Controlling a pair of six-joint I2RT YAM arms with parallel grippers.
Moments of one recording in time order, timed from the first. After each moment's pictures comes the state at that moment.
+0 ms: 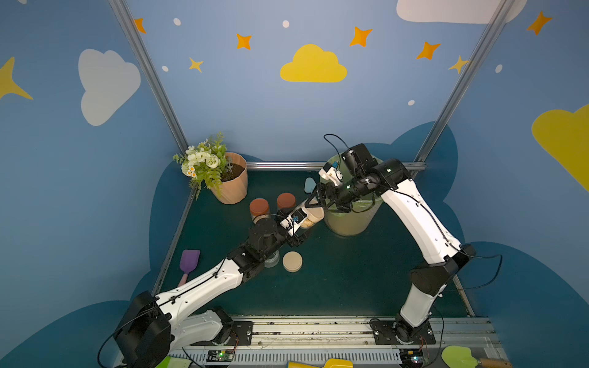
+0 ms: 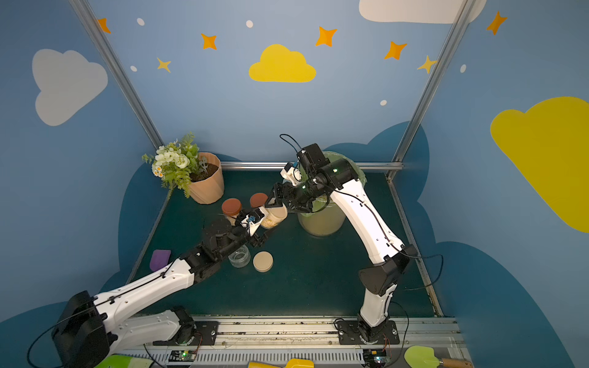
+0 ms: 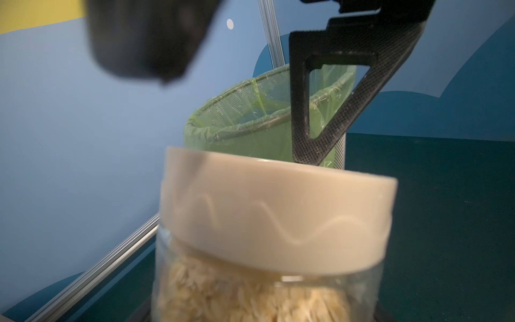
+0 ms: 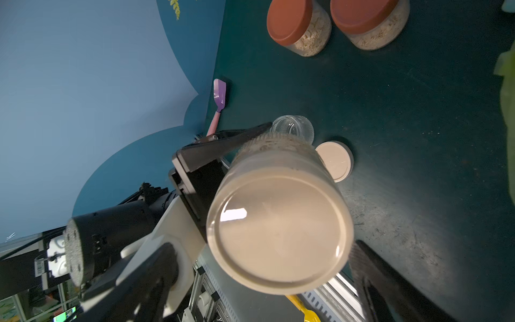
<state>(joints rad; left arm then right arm) -0.73 1.15 0.71 0.30 -0.01 0.30 0.64 1.81 2.17 -1.38 -0.62 0.45</state>
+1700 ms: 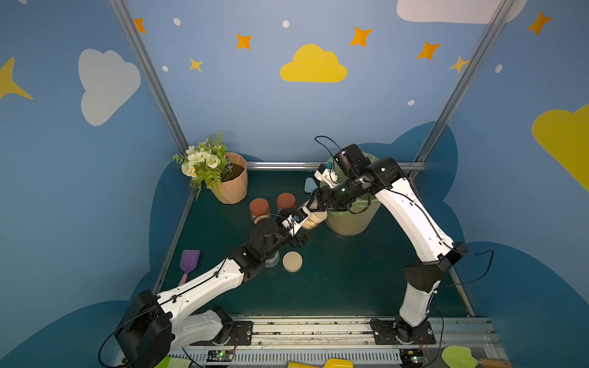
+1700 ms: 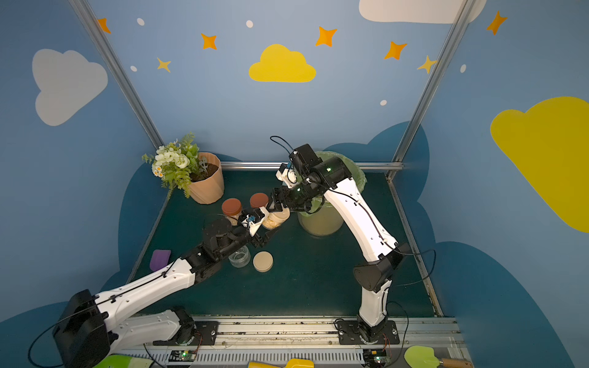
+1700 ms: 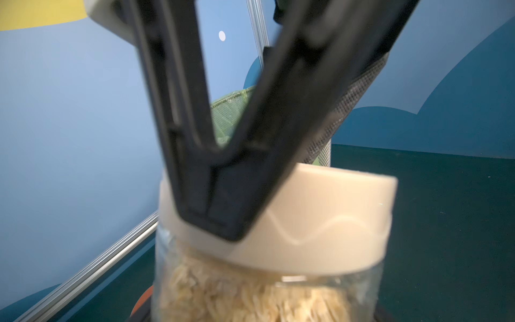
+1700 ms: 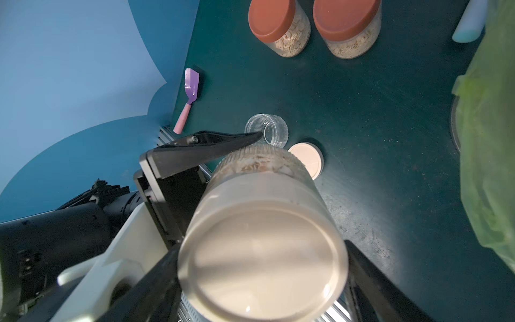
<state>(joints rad) -0.74 1.16 0.71 0.32 0.04 0.26 0.68 1.85 2.25 -1.45 -0.50 0.33</state>
